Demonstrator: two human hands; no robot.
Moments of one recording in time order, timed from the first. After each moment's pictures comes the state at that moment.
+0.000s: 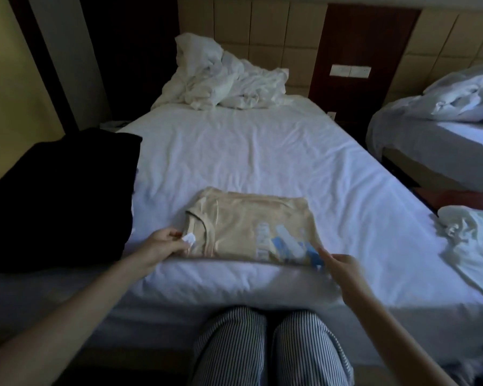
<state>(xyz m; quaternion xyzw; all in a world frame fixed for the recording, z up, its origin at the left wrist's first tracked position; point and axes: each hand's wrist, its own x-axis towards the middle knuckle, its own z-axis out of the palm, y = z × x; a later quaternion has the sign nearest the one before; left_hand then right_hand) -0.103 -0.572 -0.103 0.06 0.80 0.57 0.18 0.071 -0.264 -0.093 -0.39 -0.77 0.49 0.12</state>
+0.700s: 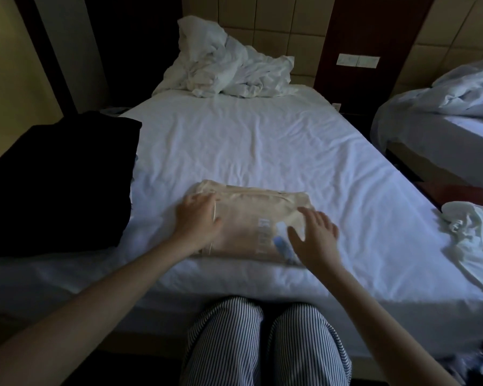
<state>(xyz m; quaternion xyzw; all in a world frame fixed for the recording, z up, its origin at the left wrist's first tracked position) -0.076 -0.500 -0.067 0.22 0.95 0.17 -0.11 0.037 -0.295 -0.082 -0.16 -0.95 0.17 0.23</state>
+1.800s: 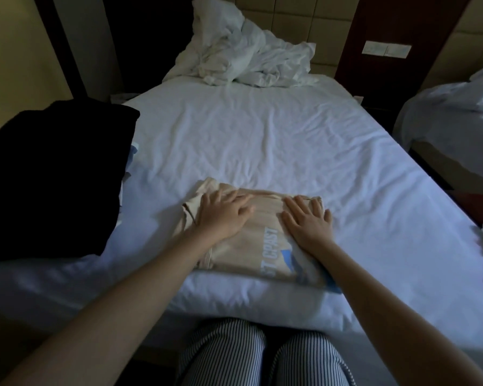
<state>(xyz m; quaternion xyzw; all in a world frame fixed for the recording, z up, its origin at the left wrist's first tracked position) -0.147 -0.437 -0.108 0.23 0.97 0.12 0.01 -0.076 -0.240 -0.121 -0.13 -0.98 0.11 0.03</state>
